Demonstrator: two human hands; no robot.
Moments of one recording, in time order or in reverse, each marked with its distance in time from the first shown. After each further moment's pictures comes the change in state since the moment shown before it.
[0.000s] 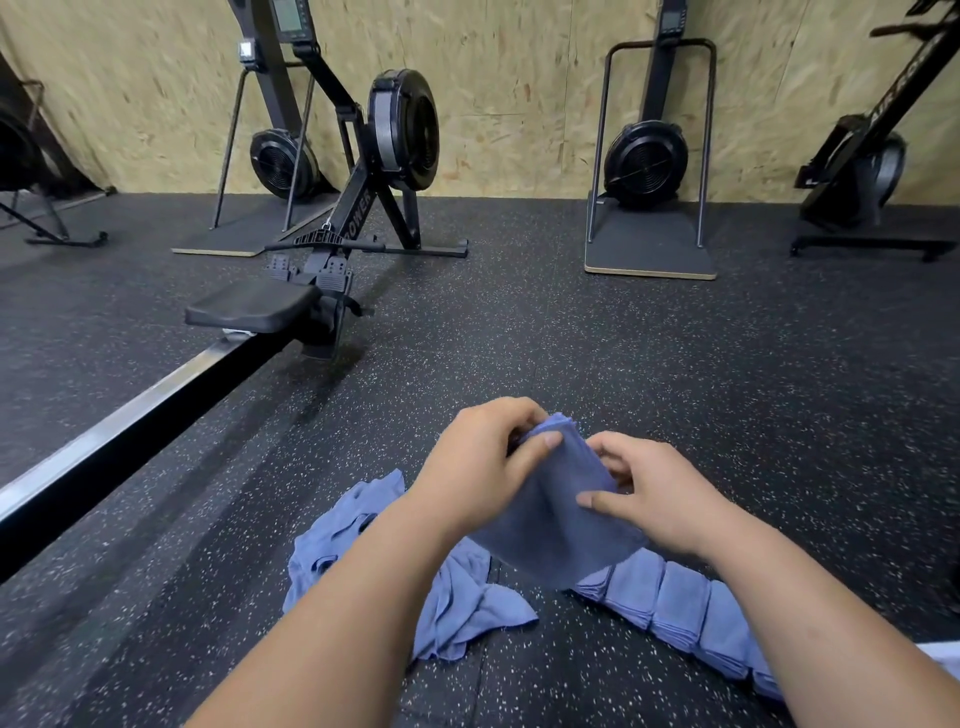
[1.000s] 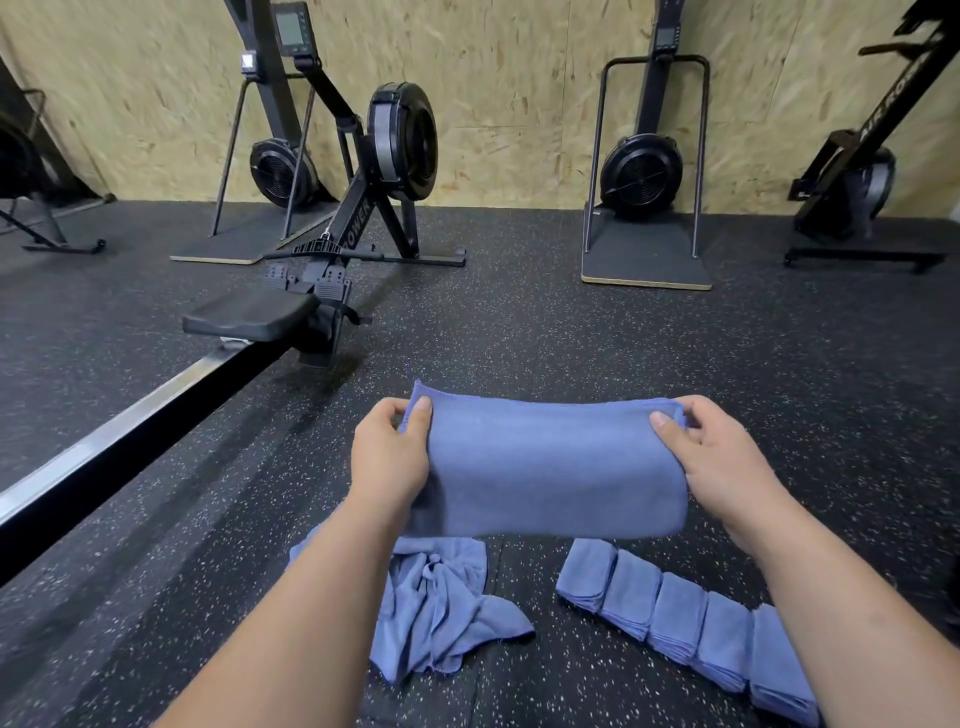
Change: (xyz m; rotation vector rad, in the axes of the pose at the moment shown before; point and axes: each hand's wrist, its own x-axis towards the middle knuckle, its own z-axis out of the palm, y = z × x) left_hand -0.004 -0.061 -0.023 -0.299 0.490 -0.654; right_hand 0.001 0.019 -0.035 0.489 0.462 0.228
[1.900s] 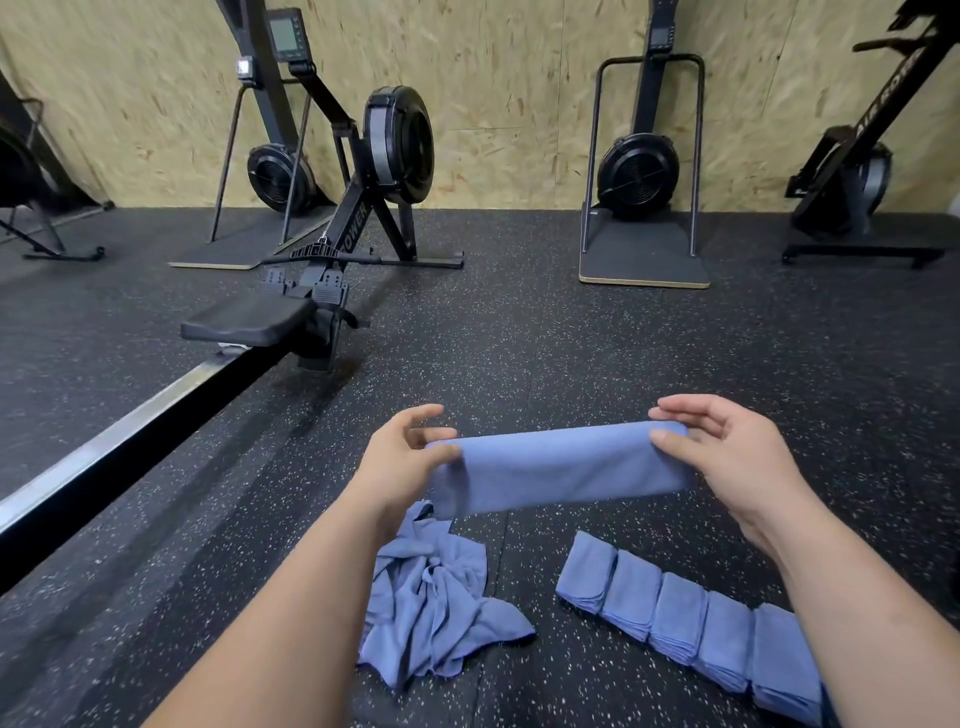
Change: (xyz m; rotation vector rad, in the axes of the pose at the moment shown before) left_hand 0.007 -0.013 0.003 -0.166 -0.355 -0.144; right_hand 0.005 0.005 -0.017 0.179 0.035 -0.036
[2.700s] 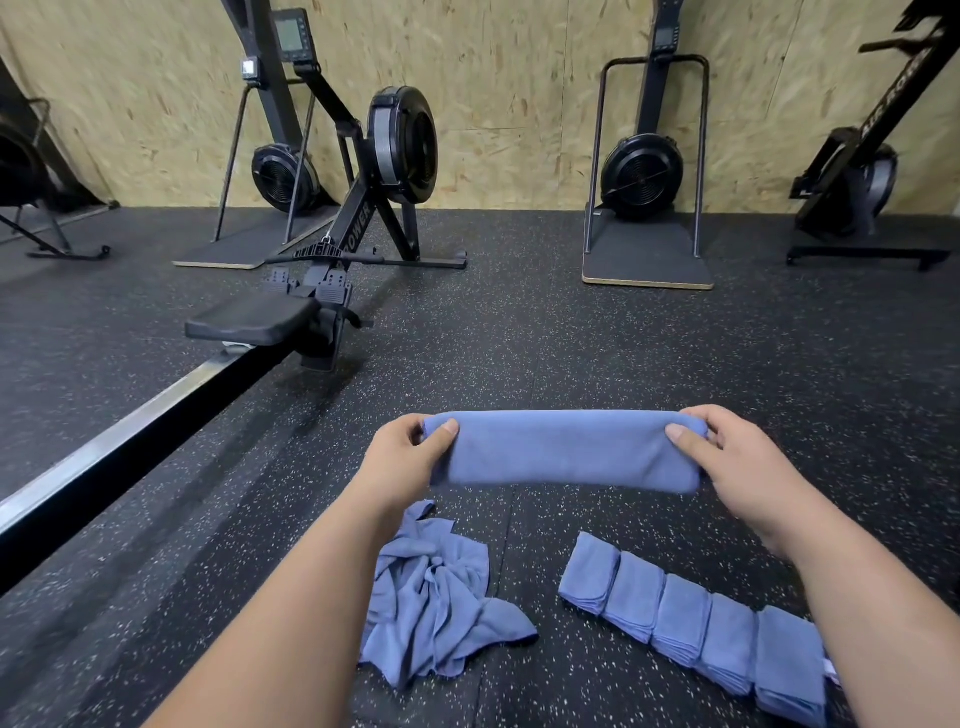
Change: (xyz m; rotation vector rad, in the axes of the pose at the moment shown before) left_hand 0.002 -0.002 -0.004 0.141 0.025 0.085; right_hand 0.005 0.009 -0.011 -0.258 -0.090 0.021
